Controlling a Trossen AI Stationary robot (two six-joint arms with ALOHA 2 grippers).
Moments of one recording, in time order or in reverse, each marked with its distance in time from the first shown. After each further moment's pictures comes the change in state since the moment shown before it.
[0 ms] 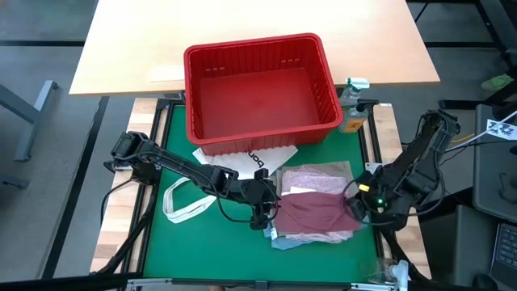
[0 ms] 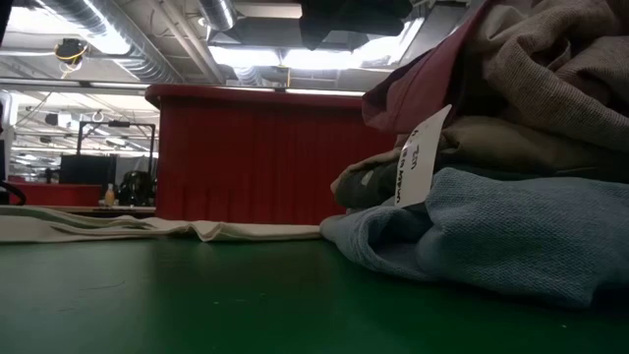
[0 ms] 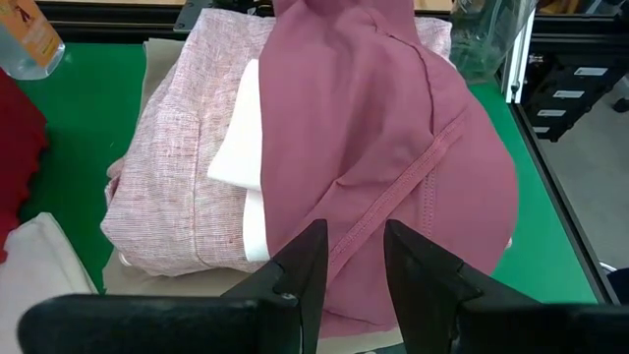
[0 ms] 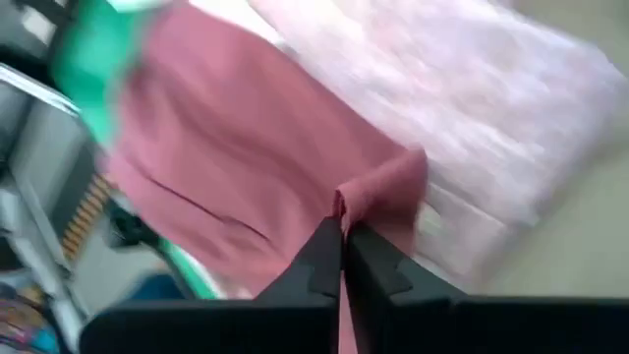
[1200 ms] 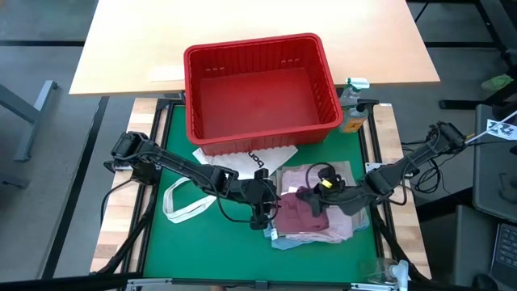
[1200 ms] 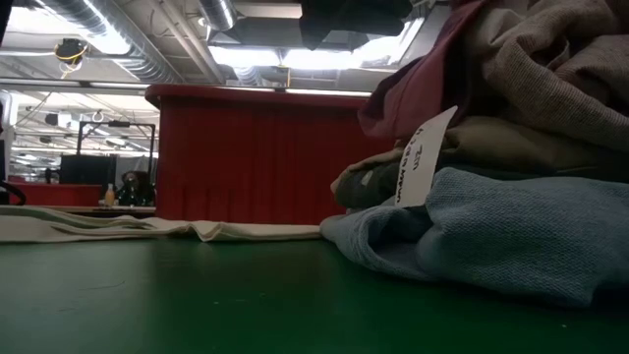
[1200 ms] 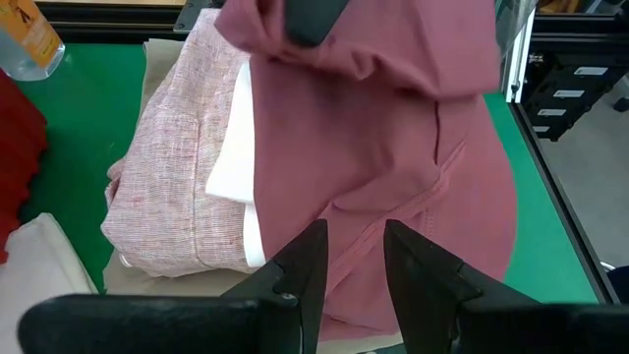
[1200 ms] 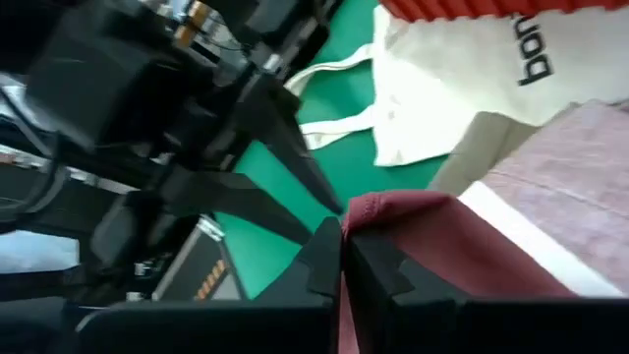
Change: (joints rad) left arm 0.000 0.000 0.000 0.000 0.000 0.003; right arm -0.395 0.239 0.005 0.815 0.082 -0.558
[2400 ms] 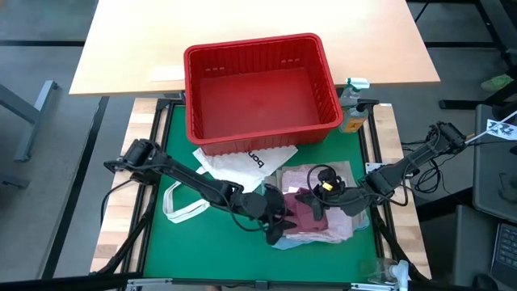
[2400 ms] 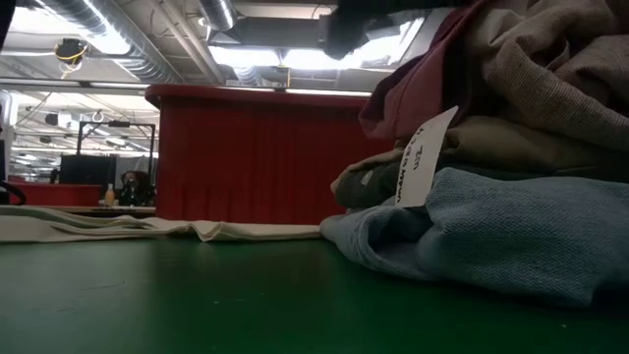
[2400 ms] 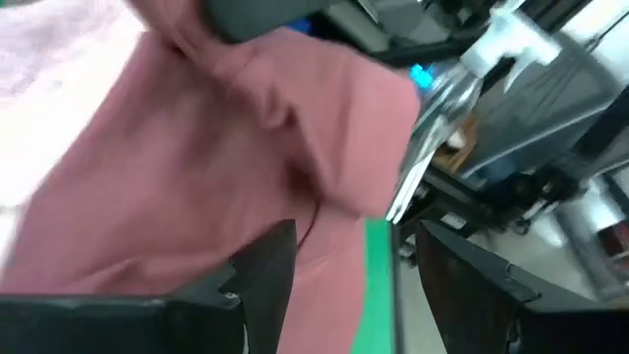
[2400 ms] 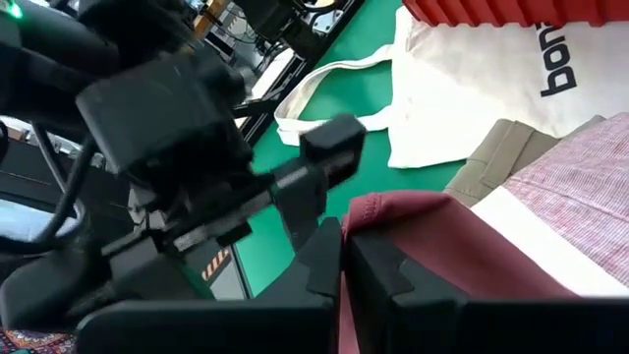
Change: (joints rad) left arm -0.066 0.127 0.000 0.353 0.013 -0.487; right arm 0.002 0.000 0.000 0.046 -0.011 -0.079
